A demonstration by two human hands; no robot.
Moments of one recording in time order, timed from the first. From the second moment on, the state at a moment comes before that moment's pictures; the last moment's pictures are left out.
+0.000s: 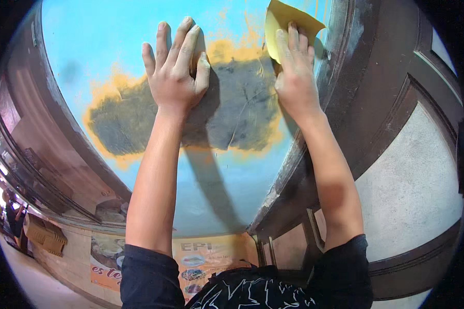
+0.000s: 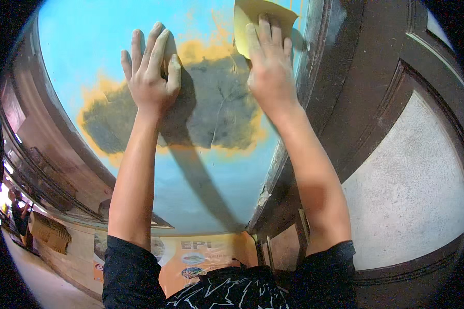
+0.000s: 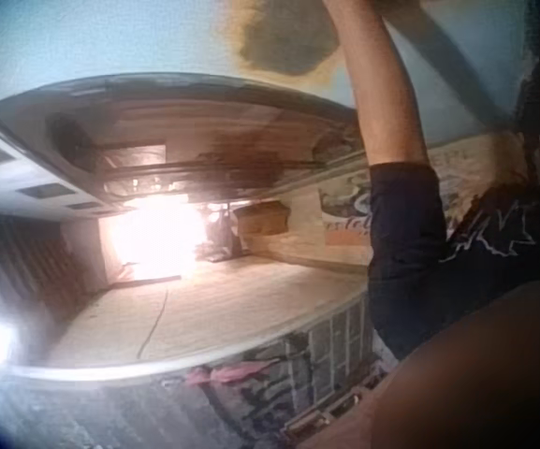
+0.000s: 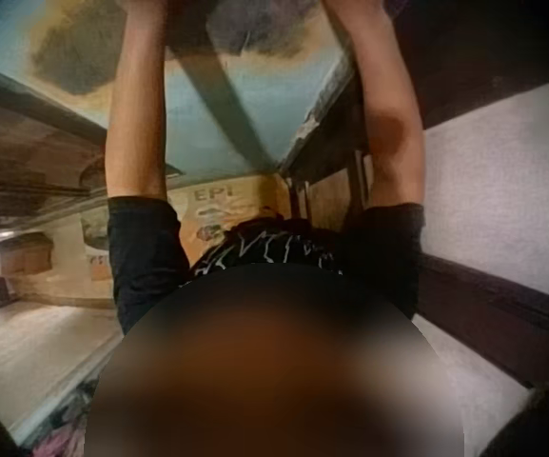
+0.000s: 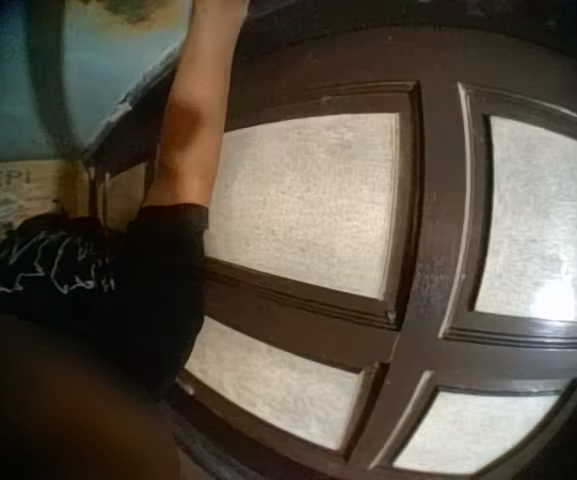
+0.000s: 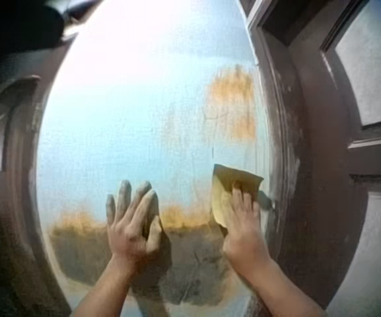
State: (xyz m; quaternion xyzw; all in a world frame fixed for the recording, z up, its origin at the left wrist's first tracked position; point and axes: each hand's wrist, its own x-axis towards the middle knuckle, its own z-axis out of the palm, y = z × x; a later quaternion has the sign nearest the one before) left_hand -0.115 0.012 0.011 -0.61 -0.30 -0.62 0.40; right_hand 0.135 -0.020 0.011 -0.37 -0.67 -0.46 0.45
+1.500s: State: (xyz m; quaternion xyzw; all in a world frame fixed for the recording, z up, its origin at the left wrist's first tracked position) left_hand -0.133 0.016 0.010 -0.61 -0.32 -0.61 0.39; right_hand 0.124 -0.029 0.014 -0.36 -0.71 -0.43 0.42
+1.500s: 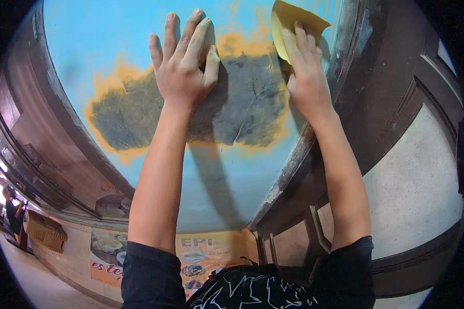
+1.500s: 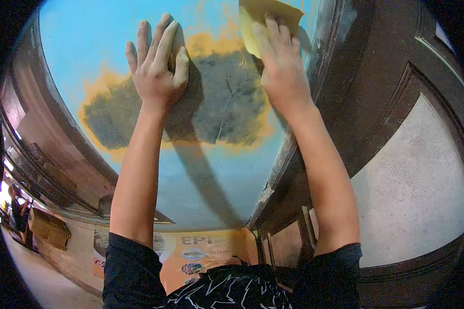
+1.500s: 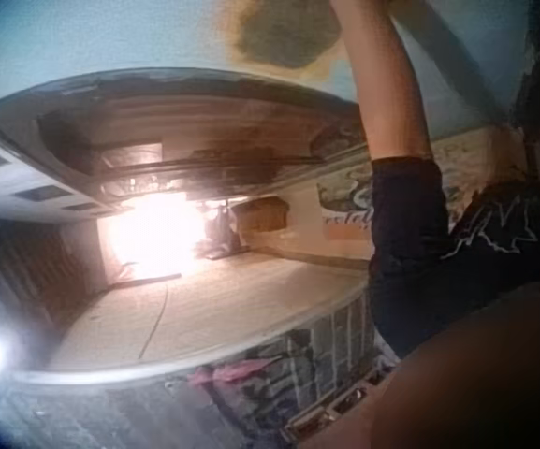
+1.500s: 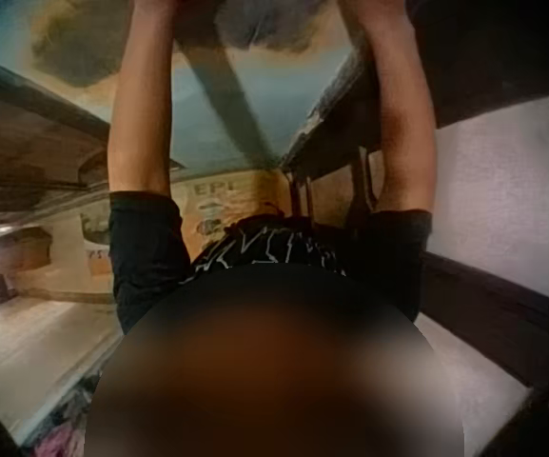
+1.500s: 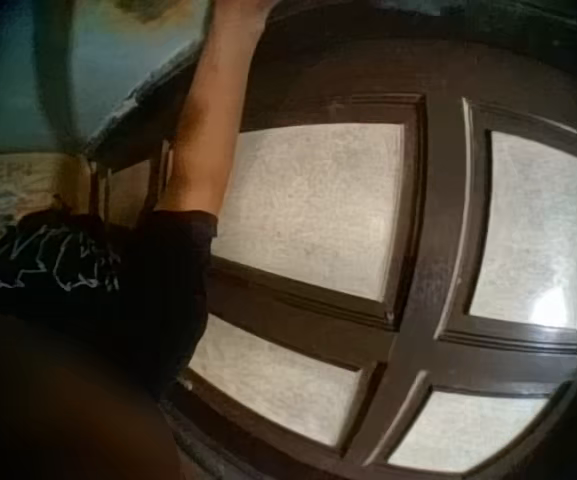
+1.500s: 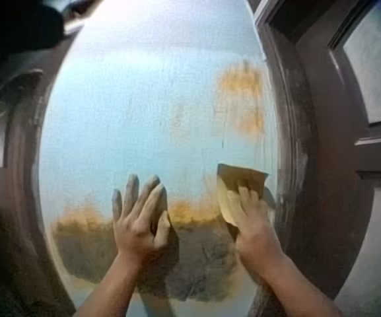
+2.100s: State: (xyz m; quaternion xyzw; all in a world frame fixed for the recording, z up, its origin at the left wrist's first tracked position) left_hand -0.129 0.016 0.008 -0.61 -0.31 -0.61 0.39; right_hand 0.131 -0.026 0.016 -0.35 -0.70 -0.46 0.41
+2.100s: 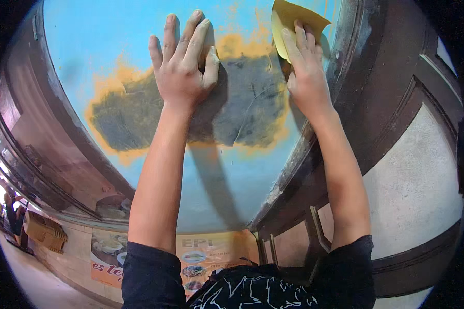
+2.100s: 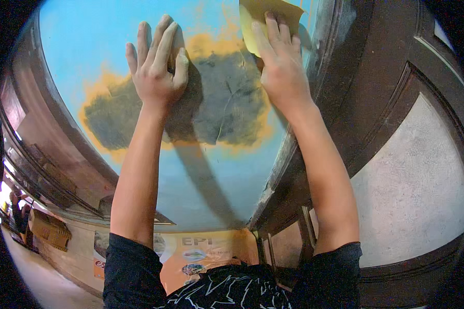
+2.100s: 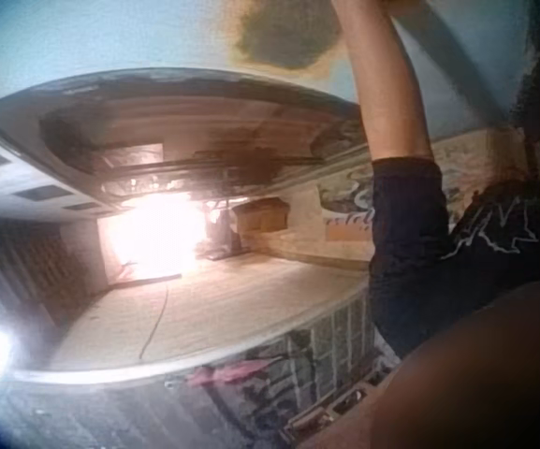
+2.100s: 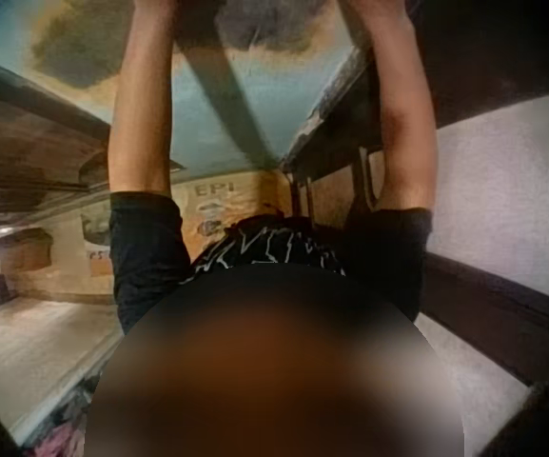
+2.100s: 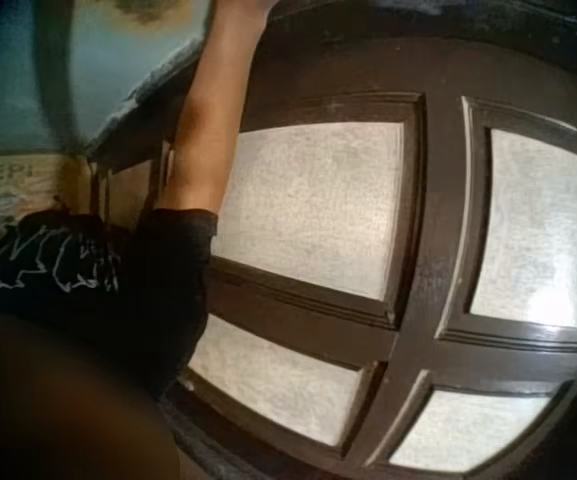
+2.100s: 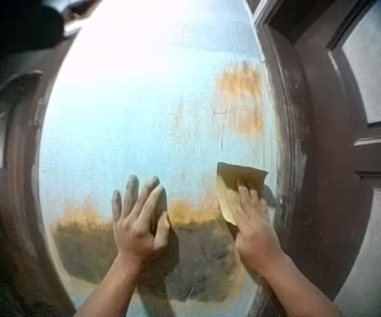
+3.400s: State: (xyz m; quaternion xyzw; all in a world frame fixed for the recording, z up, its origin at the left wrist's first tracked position) left_hand -0.140 0.013 0.004 -0.62 -0.32 -0.61 0.39; right_hand 0.100 -0.039 -0.020 -0.35 -0.74 -0.44 0.38
